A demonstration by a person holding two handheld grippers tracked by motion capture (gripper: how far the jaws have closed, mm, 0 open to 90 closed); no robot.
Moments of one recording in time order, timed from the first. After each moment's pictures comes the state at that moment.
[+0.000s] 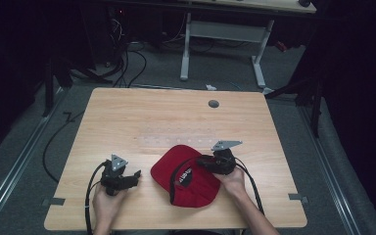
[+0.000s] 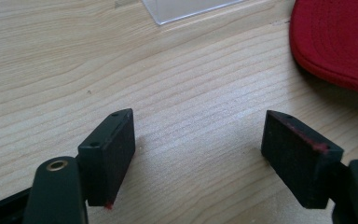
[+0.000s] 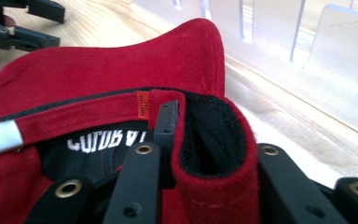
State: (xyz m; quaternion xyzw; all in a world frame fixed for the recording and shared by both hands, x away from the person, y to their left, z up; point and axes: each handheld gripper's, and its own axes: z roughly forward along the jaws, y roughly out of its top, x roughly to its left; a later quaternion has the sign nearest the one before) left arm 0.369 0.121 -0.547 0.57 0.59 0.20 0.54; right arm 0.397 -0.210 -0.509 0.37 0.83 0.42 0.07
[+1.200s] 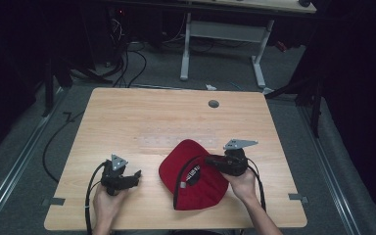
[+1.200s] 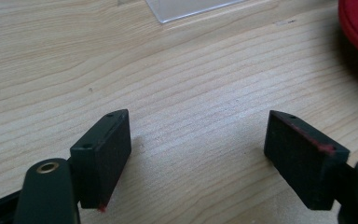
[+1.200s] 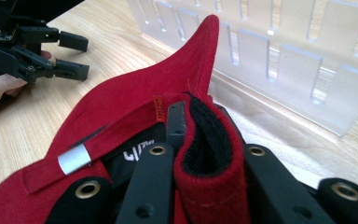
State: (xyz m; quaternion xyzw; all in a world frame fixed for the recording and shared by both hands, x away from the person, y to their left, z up) left arm 0.370 0.120 -0.547 0.57 0.59 0.21 0.53; right arm 0.371 -0.231 -0.468 0.39 0.80 0.44 0.08
